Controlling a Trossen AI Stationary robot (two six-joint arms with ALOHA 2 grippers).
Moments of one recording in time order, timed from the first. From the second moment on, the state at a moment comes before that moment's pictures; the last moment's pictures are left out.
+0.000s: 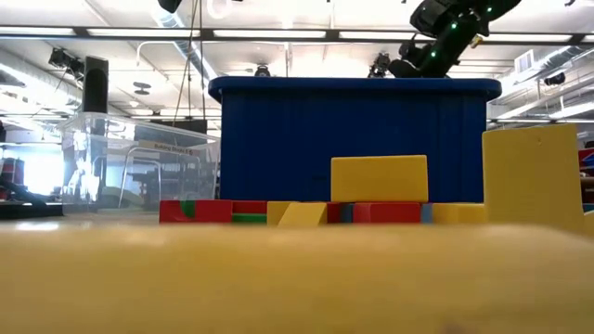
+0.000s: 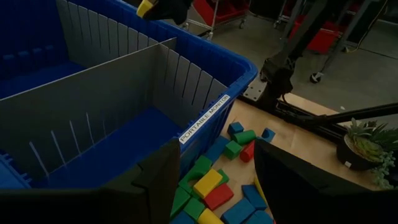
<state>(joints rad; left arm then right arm) -0.32 1.18 1.09 -0.33 -0.75 -0.50 -0.84 1.27 1.15 -0.50 0.18 0.06</state>
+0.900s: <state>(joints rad) -0.32 1.18 1.09 -0.33 -0.75 -0.50 -0.87 1.27 1.15 -0.50 0.16 0.06</state>
